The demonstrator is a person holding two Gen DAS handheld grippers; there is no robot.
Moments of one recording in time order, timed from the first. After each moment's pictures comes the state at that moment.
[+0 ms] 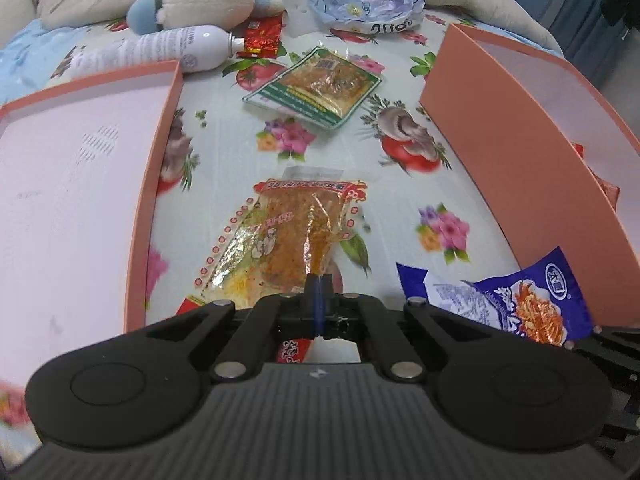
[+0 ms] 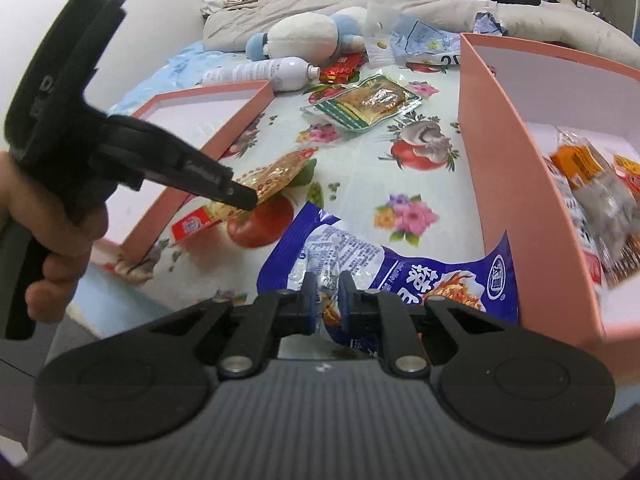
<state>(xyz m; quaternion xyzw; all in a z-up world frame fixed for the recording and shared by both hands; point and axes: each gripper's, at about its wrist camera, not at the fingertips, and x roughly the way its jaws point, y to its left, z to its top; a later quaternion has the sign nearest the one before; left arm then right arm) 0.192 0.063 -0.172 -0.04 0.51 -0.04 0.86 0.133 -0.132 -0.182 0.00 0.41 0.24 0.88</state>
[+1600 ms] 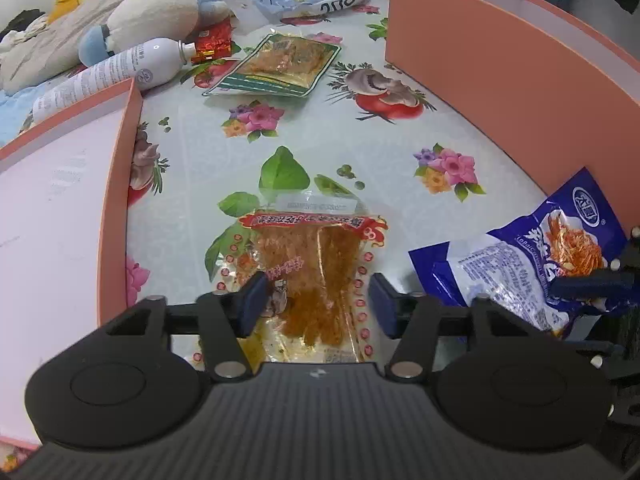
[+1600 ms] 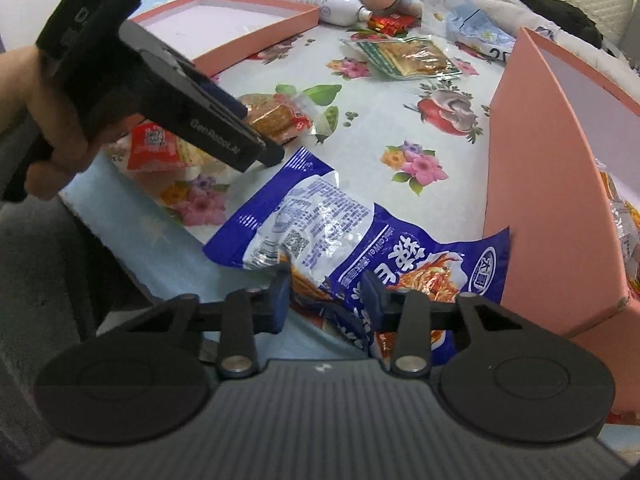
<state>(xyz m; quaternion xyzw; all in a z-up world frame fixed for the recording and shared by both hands) 0.182 0.049 -0.217 0.06 0.47 -0.10 0.87 0.119 -0.126 -0.213 -0.16 0.42 0.28 0.85</state>
